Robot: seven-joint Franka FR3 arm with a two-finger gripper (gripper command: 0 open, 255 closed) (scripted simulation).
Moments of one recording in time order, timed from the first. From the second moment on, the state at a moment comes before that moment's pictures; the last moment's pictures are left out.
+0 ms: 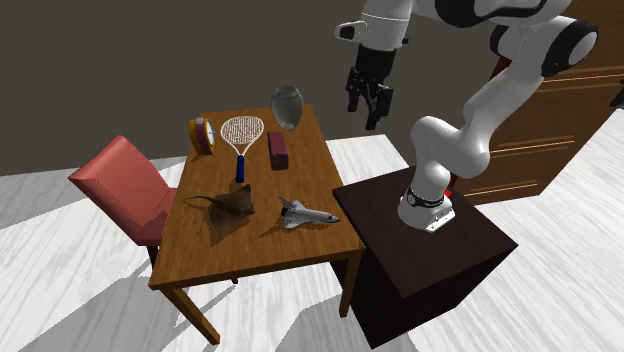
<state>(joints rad) 0.02 -0.82 -0.05 -2.29 -0.04 1.57 0.02</state>
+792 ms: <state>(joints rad) -0.04 -0.72 -0.13 -2.52 -0.05 1.87 0.05</state>
